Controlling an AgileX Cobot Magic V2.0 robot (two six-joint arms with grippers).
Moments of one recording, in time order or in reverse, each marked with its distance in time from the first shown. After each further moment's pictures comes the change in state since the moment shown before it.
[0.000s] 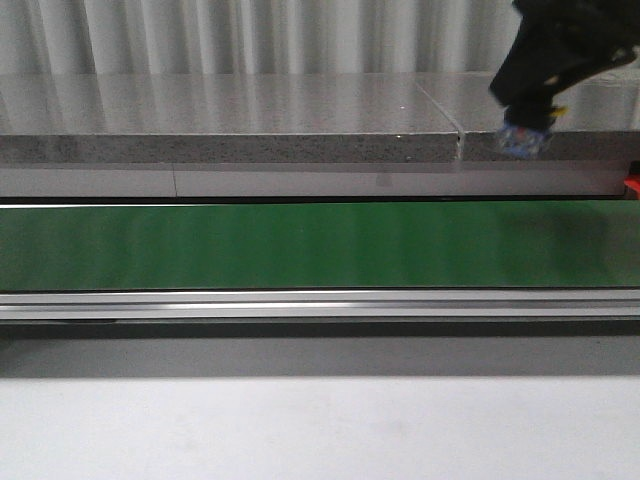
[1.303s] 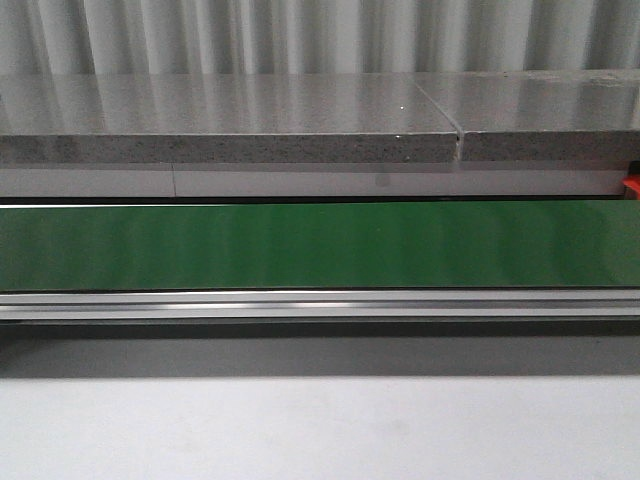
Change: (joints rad) left arm 0.000 0.000 0.000 0.000 0.000 0.000; right arm -0.692 0.148 -0.217 0.008 -0.033 0.217
